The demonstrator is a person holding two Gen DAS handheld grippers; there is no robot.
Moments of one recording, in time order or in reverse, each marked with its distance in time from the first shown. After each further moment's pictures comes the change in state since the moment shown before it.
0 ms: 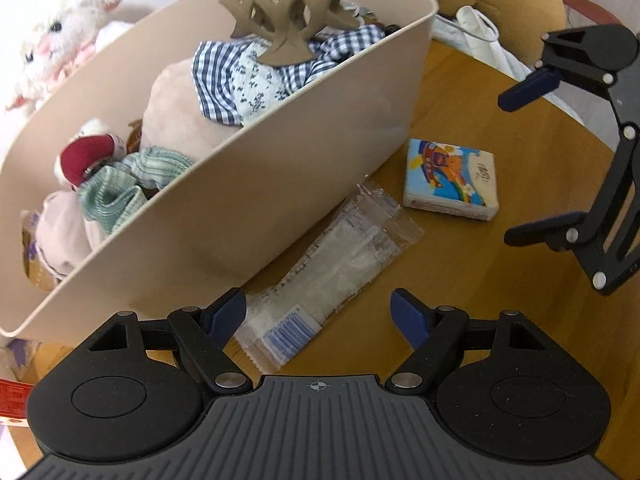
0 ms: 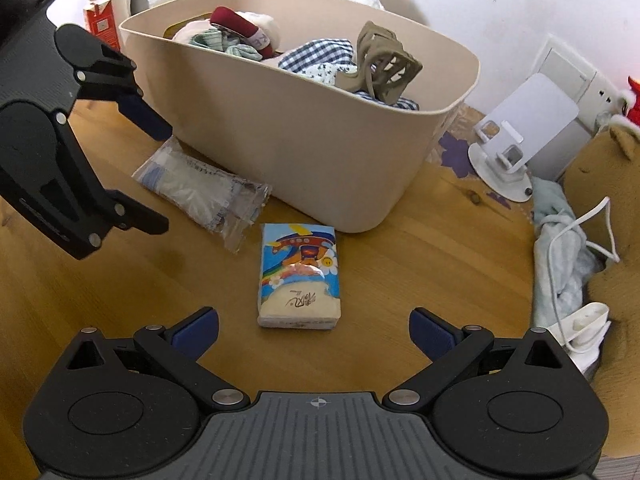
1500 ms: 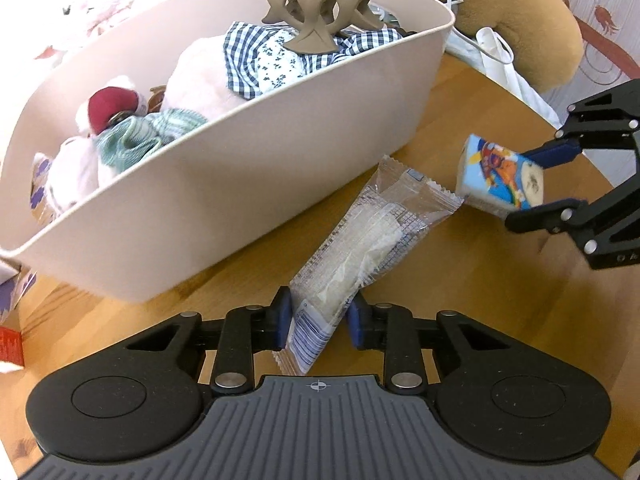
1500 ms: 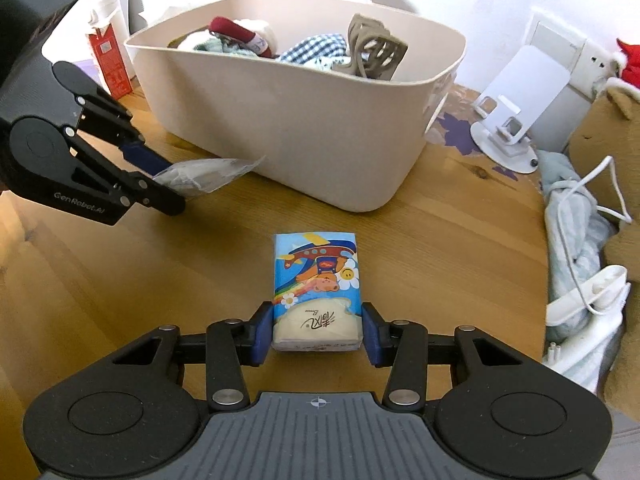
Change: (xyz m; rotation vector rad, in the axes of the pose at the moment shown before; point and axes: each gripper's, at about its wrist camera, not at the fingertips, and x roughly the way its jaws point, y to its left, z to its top) left arm -0.022 -0.002 -0.021 -0.131 -0.010 -0.014; right arm -0.041 0.022 -0.029 0.094 -0.021 0.060
